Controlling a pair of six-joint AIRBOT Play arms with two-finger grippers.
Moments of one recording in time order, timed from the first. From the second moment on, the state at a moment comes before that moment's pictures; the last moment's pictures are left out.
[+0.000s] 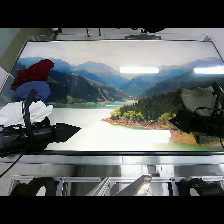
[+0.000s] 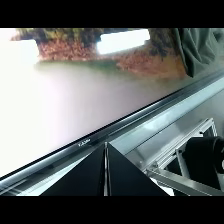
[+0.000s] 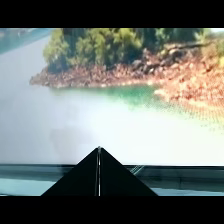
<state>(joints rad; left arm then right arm) -0.07 -0.55 0.57 0.68 -1.17 -1.30 0.08 -0.64 0.74 -1.14 1.16 1.87</state>
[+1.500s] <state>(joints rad) 0.41 -1.96 1.83 1.28 -0.69 -1.32 0.08 -0.64 0.74 -1.14 1.16 1.87</state>
